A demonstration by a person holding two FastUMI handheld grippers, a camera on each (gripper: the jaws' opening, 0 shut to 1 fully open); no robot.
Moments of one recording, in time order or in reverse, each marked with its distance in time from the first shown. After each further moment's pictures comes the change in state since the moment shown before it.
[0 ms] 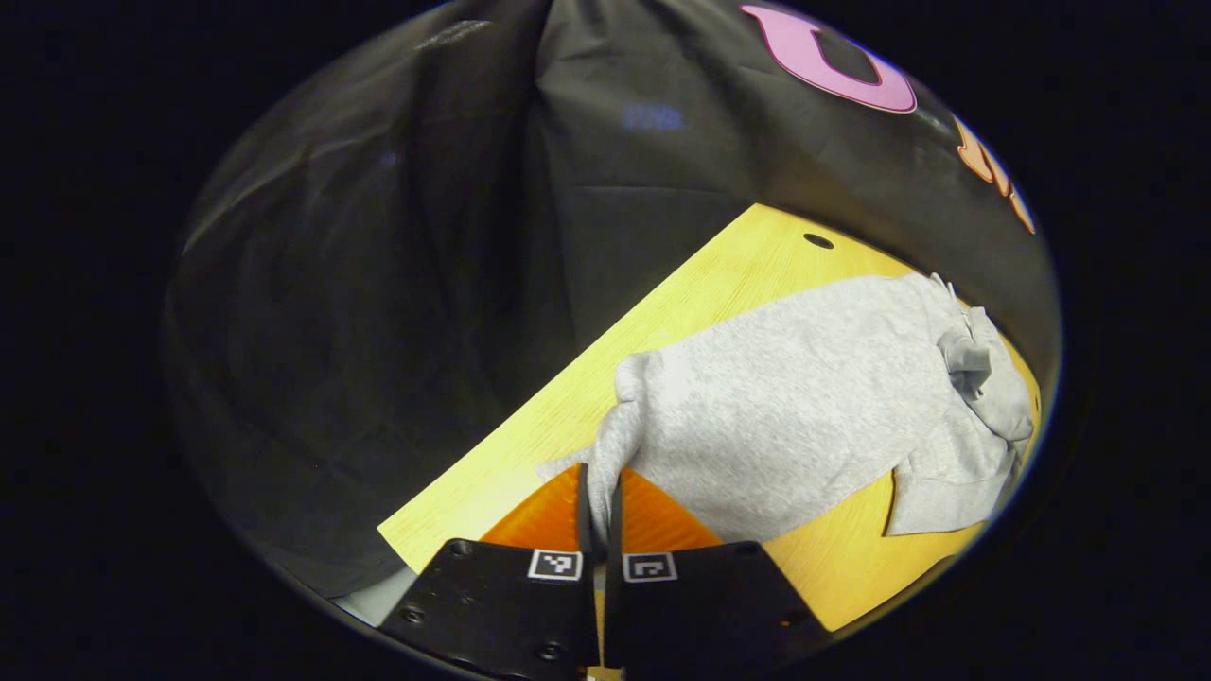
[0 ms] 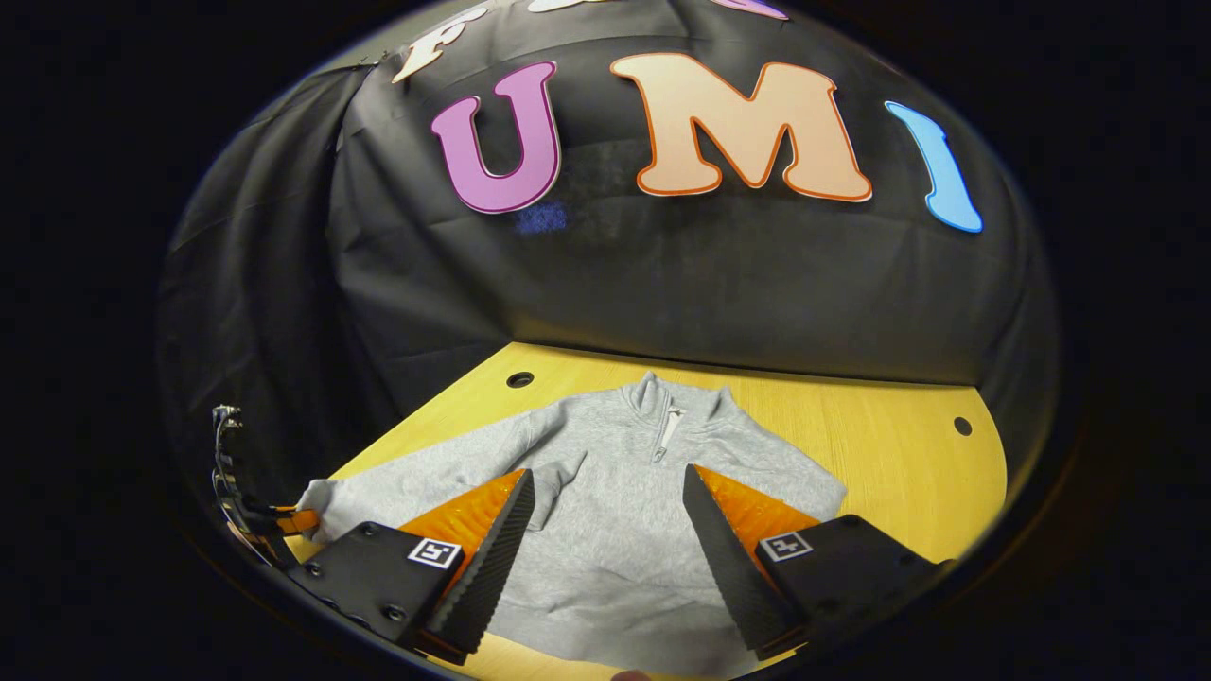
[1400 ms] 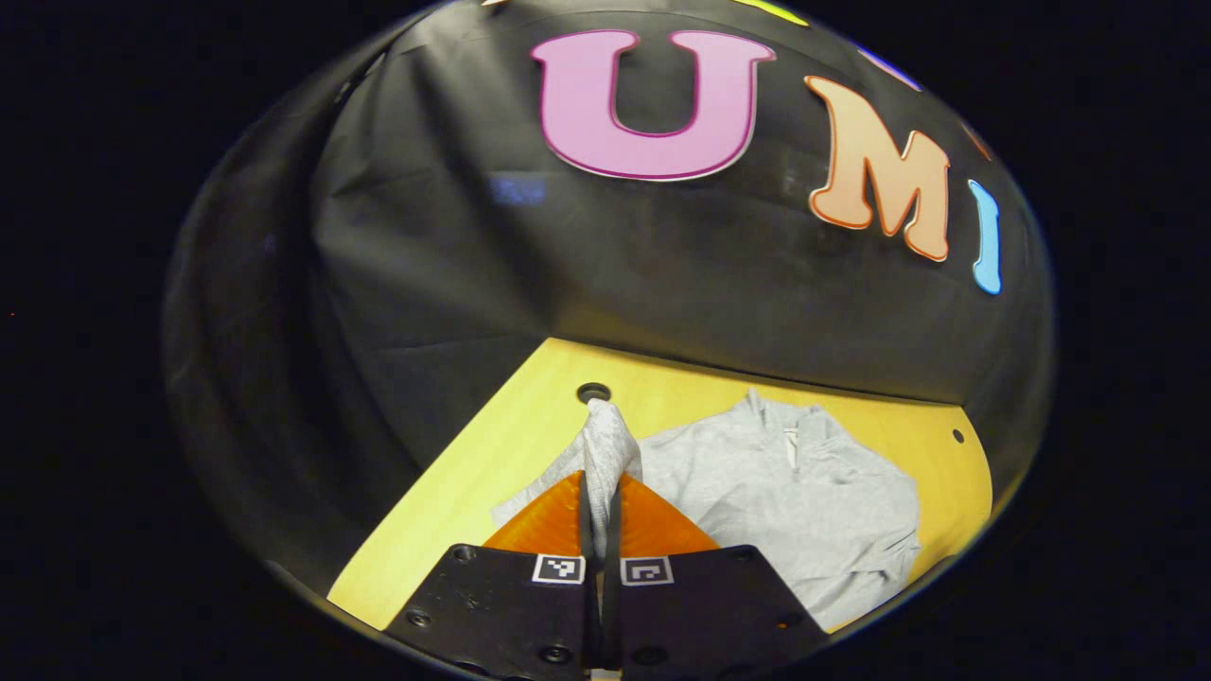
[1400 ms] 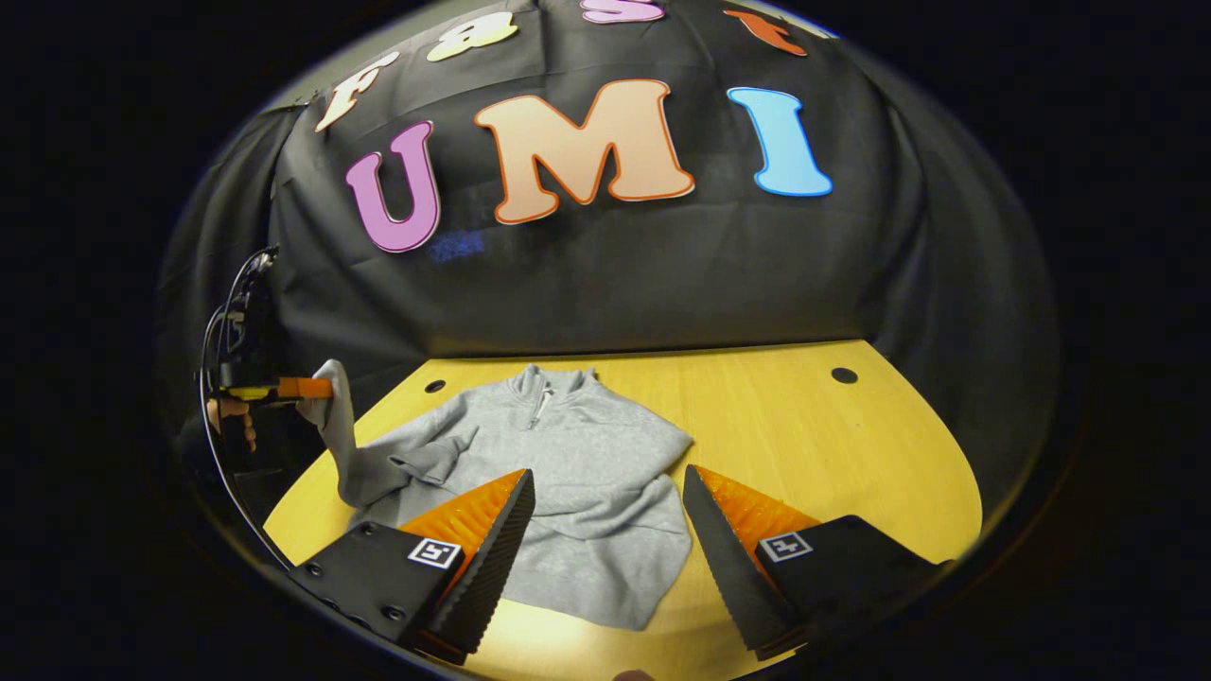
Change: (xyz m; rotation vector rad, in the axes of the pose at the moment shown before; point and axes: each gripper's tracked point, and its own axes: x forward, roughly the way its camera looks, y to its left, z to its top) left arm -0.055 -0.284 0.200 0.159 -0.268 -0.388; right arm -0.129 -0.147 -0.048 0.144 -0.038 -0.231
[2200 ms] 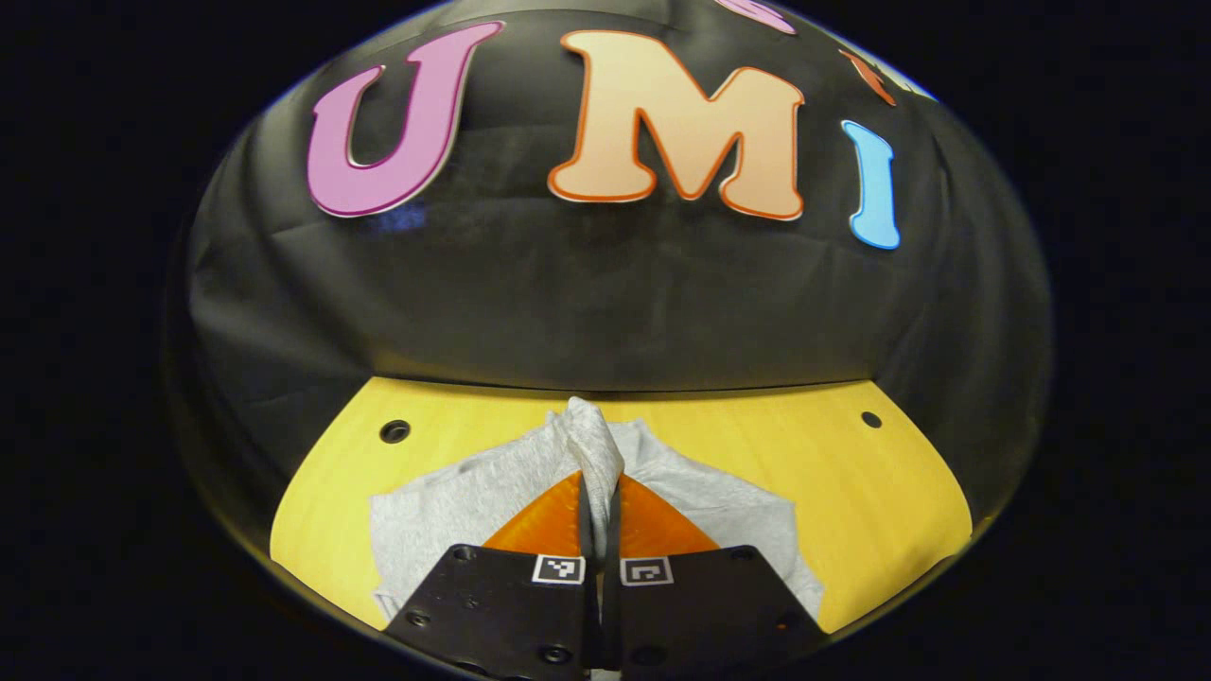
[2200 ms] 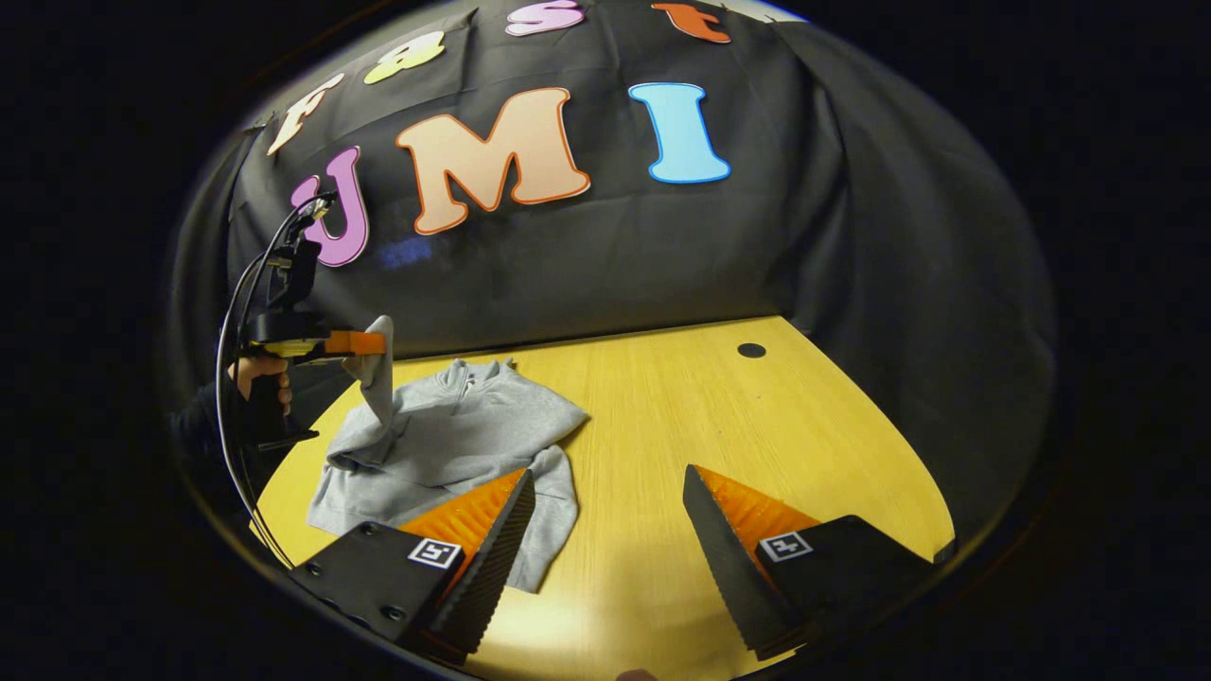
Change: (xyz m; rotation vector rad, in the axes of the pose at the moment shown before) left arm 0.018 -0.242 0.008 0.164 -0.015 -0.271; right arm -0.053 -0.115 -0.016 0.064 0.009 -0.132
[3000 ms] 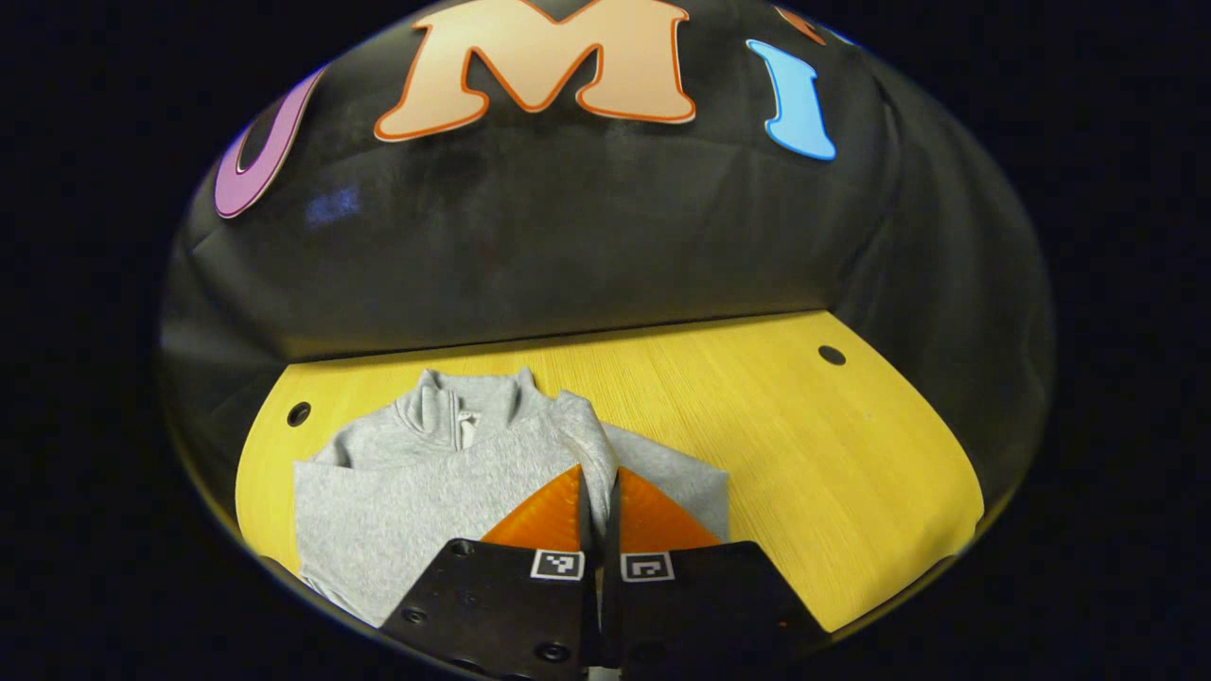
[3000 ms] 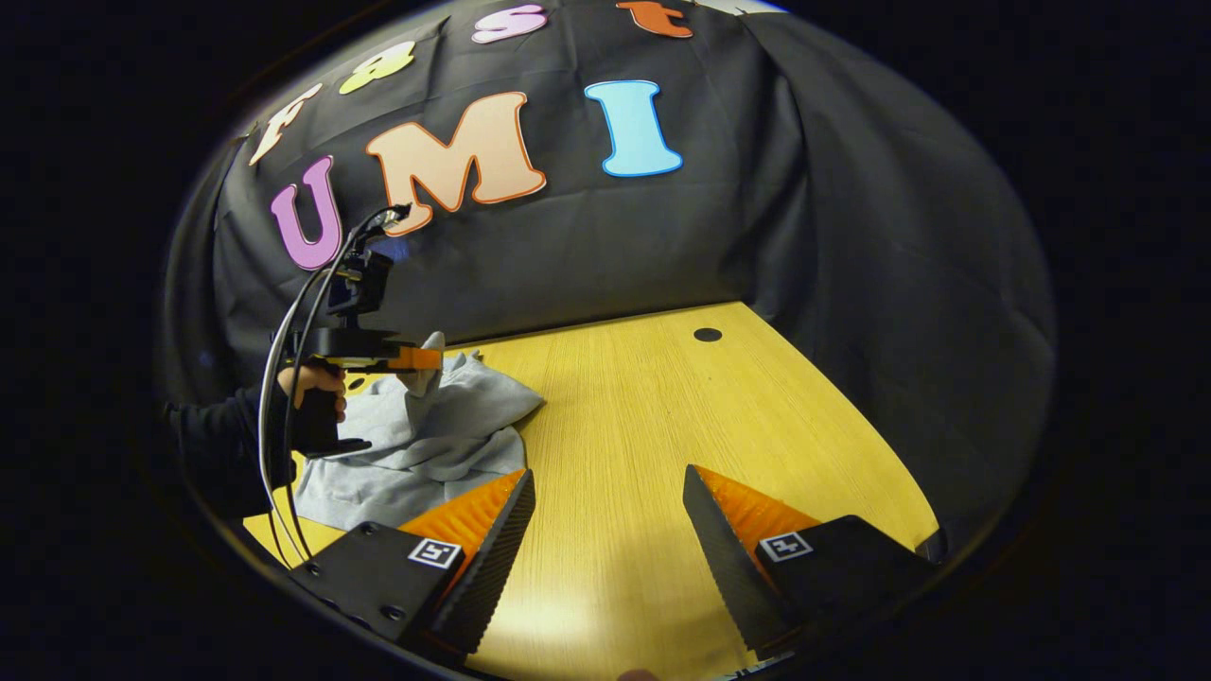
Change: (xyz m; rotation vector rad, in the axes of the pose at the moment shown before) left arm 0.052 -0.102 -0.076 0.116 0.170 -0.103; right arm -0.015 -0.046 -0.019 0.030 0.019 -0.040
